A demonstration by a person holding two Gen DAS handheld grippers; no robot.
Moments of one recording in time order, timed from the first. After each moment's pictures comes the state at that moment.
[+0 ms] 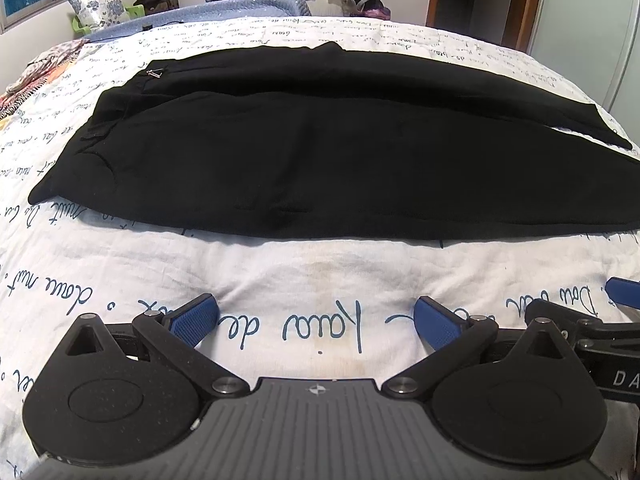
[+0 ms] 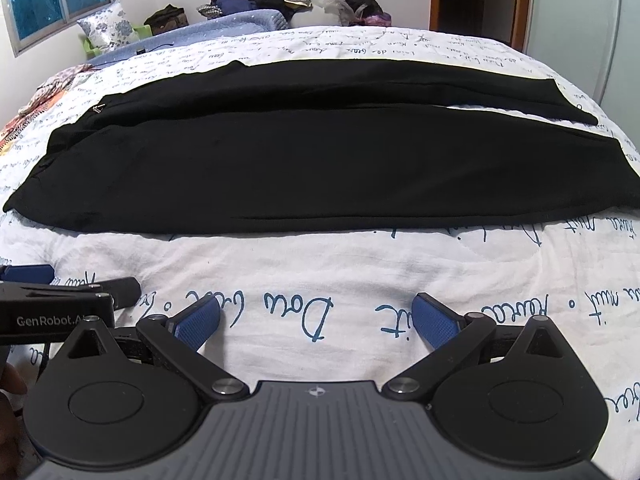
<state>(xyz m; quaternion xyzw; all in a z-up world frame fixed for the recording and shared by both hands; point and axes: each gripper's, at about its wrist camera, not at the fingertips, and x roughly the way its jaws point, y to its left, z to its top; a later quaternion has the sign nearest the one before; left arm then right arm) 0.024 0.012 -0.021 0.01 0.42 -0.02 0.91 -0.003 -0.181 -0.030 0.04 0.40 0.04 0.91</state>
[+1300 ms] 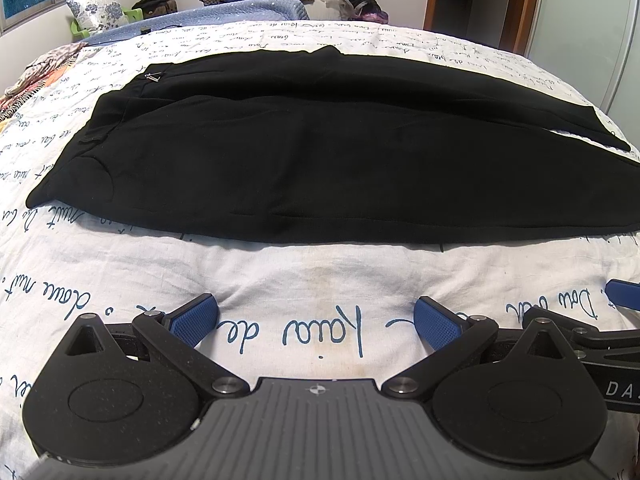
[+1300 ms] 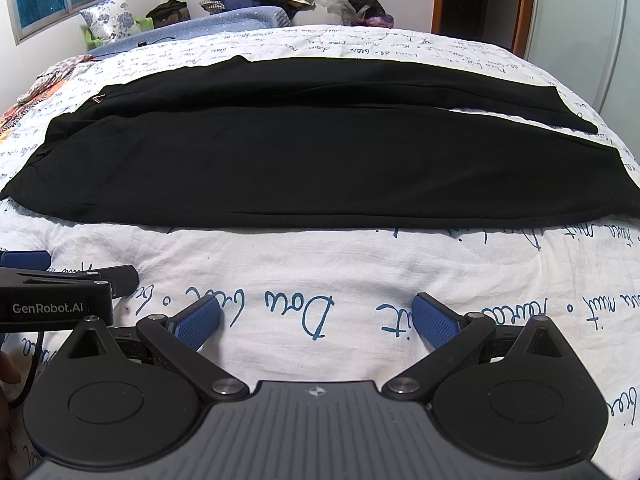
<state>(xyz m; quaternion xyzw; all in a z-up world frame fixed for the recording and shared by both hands) 0.024 0.010 -0.022 0.01 0.42 -0.02 0.91 0.000 -0.178 -0.030 0.03 0.40 0.04 0.91</state>
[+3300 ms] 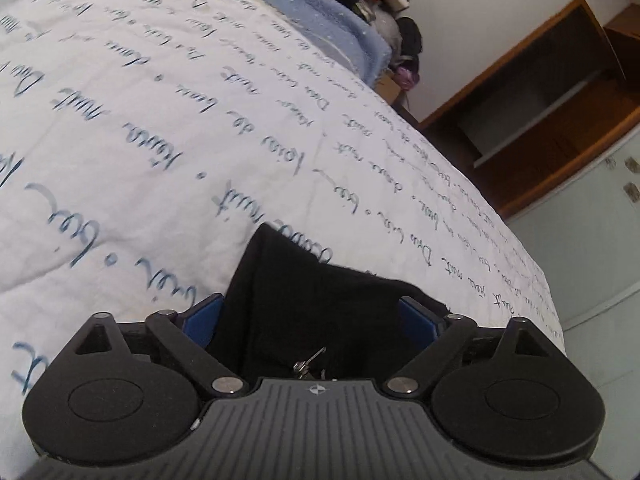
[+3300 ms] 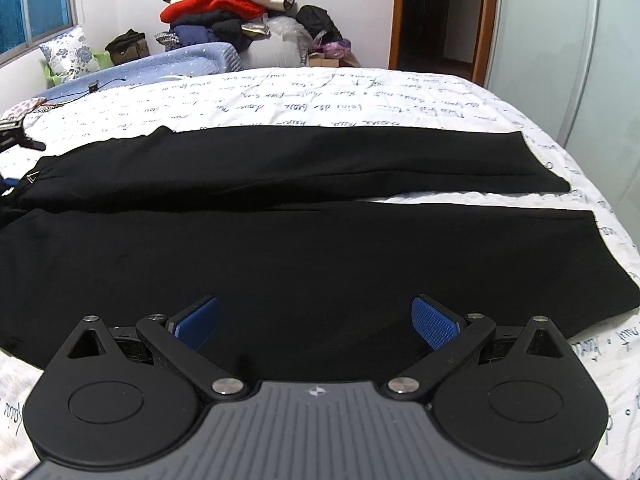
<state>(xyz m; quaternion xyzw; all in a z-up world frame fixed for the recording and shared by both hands) 0.376 0.297 -0.009 -0.28 0.42 -0.10 0.86 0.082 -0.227 0.002 0.03 0.37 -0.02 0.93</state>
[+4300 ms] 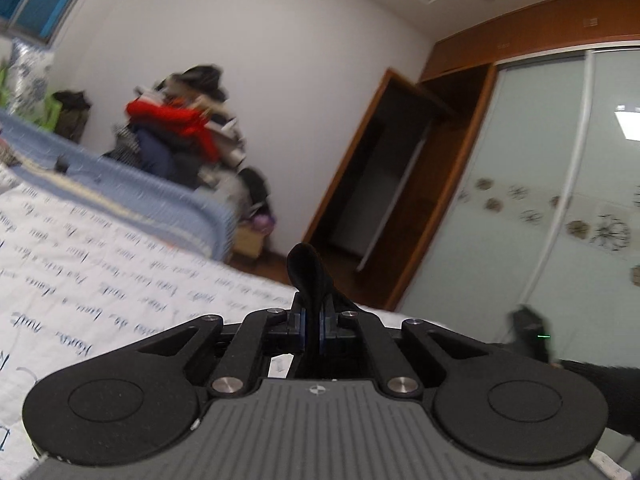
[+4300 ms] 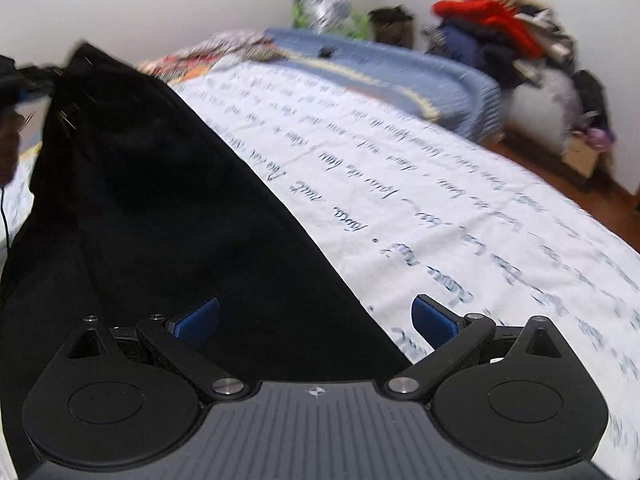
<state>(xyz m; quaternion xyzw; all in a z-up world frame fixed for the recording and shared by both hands) 0.251 0.269 0.098 -0.18 0.12 -0.24 0.95 0.374 -0.175 0.037 -0.14 0.35 0.37 0.85</state>
